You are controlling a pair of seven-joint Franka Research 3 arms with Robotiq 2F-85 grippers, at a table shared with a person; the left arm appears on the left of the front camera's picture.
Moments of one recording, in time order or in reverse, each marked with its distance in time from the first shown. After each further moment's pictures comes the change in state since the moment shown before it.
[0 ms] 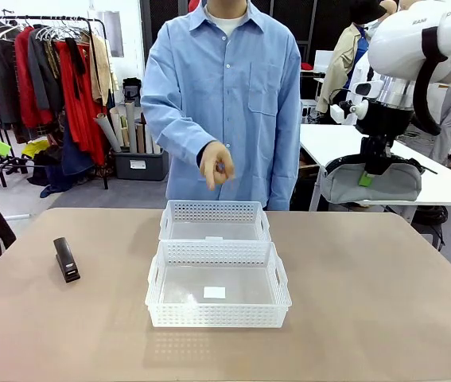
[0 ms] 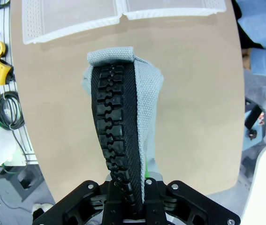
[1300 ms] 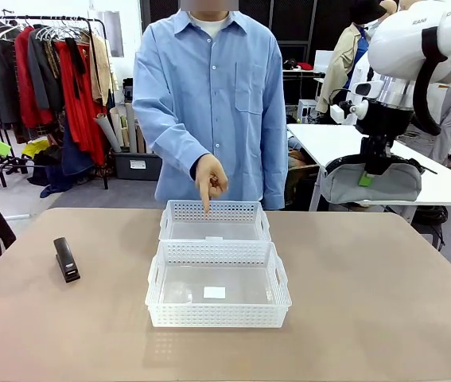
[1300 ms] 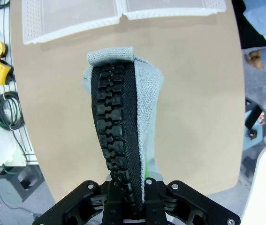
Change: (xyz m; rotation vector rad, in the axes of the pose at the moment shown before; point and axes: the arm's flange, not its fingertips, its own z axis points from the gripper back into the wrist) left arm 0.000 0.000 0.000 0.000 0.000 0.000; right arm 0.001 0.000 0.000 0.000 0.000 -0.003
